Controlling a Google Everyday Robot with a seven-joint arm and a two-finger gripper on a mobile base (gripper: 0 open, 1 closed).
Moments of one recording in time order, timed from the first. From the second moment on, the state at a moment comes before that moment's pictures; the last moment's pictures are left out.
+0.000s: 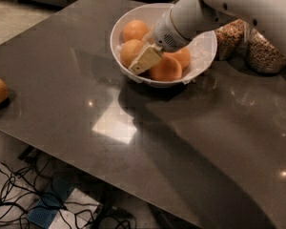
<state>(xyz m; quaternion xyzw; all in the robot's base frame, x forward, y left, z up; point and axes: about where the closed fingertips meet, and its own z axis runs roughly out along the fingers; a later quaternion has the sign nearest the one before) 0.622 -0.013 0.921 -0.56 0.74 0.14 0.36</state>
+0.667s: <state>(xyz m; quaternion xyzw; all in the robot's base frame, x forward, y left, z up) 0.623 -0.010 0.920 -0.56 0.74 0.14 0.35</state>
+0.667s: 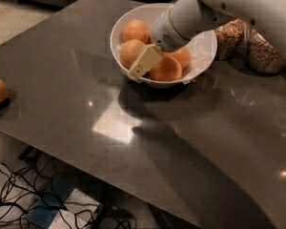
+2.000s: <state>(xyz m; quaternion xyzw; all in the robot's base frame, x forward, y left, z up) 0.624 0.006 0.918 -0.56 0.74 0.16 0.34</state>
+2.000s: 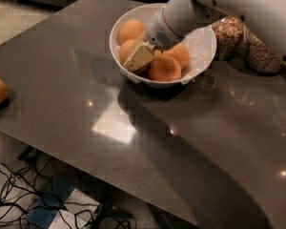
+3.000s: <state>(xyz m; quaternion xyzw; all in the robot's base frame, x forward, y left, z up) 0.625 0.005 0.917 -0.55 0.75 0.17 0.33</state>
